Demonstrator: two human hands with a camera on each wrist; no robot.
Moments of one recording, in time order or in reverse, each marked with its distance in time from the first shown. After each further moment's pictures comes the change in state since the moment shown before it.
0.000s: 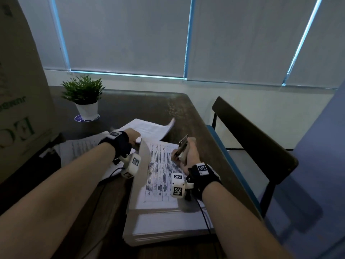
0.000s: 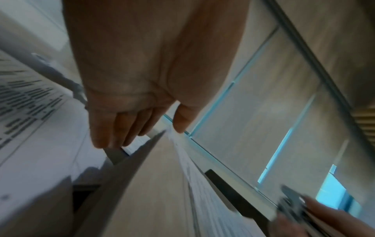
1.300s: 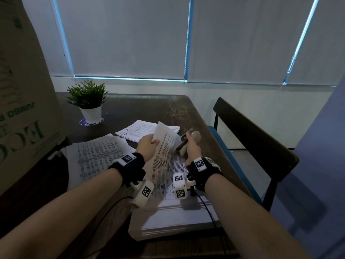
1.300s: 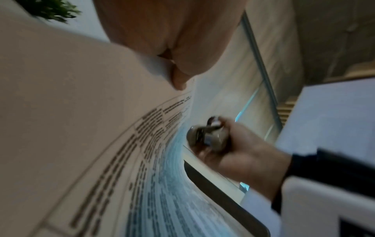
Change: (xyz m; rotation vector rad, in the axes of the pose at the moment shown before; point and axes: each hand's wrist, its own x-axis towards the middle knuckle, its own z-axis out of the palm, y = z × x) left_hand -0.074 -0.009 0.044 0.022 0.119 0.444; right_hand -0.006 -0.011 0.007 -0.225 0.054 -0.179
